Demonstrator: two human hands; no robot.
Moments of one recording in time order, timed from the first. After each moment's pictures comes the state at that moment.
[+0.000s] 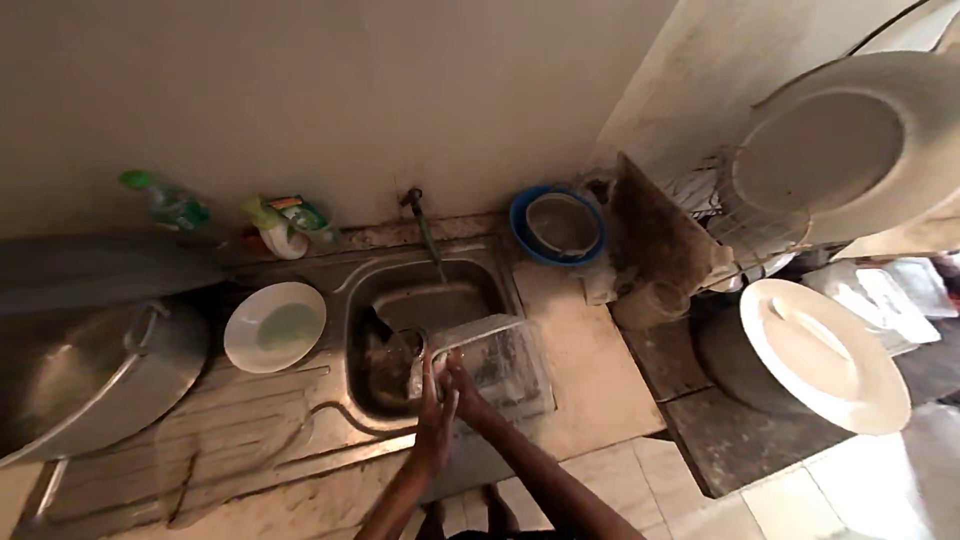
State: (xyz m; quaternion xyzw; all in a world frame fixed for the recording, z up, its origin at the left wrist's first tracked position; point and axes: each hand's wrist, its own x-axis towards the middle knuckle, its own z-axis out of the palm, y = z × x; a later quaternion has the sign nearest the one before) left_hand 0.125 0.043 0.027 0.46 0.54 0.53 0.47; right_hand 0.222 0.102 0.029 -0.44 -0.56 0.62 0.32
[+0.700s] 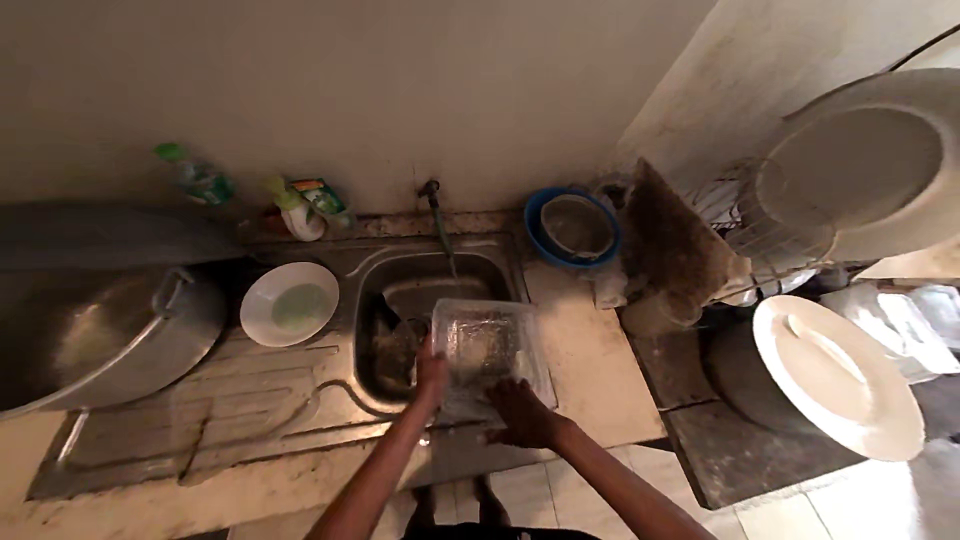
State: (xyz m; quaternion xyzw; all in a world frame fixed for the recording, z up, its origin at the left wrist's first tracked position) left_hand 0.113 0.102 0.032 0.35 0.67 0.45 0.47; right_hand 0.330 0.096 0.046 -0.40 -0.84 0.31 -0.20
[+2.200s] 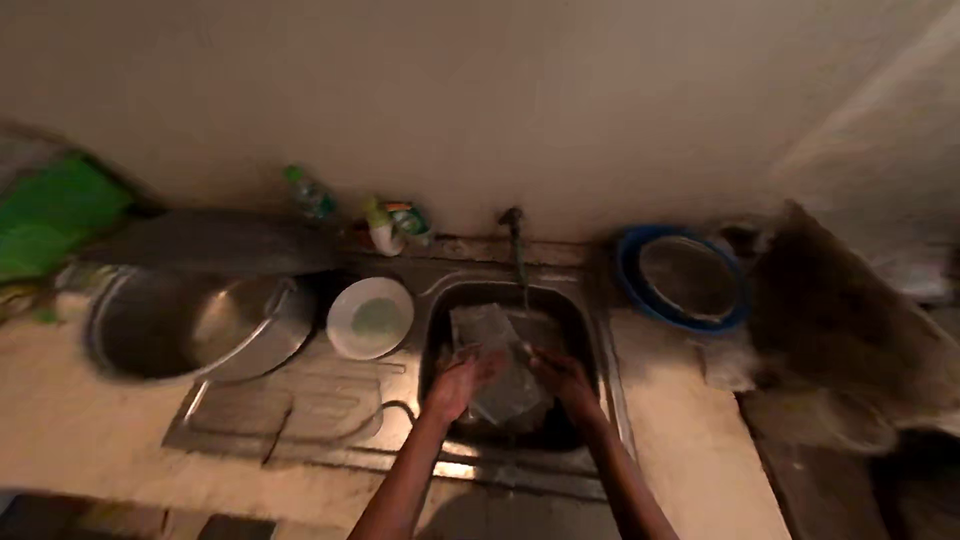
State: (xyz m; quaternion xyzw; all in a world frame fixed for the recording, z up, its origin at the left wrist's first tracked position) left_hand 0.018 0.136 0.018 0.11 0.43 0.61 0.66; right_hand 0.245 0.211 0.061 -0.52 -0.53 0.60 0.30
